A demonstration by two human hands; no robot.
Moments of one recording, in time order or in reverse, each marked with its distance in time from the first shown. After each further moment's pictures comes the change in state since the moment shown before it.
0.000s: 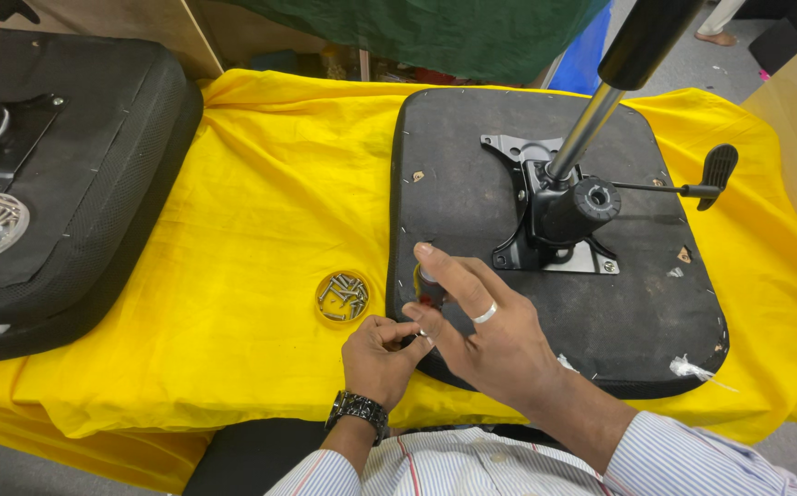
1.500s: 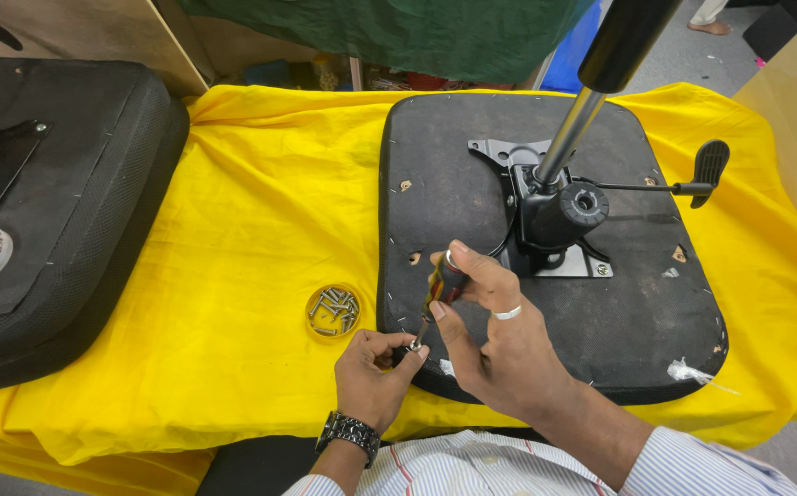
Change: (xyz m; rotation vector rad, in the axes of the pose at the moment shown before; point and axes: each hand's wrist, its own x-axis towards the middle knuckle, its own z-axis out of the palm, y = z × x) left_hand -0.007 0.001 0.002 -0.053 0.035 0.075; right_hand -0.007 0.010 -0.011 0.089 0.129 0.006
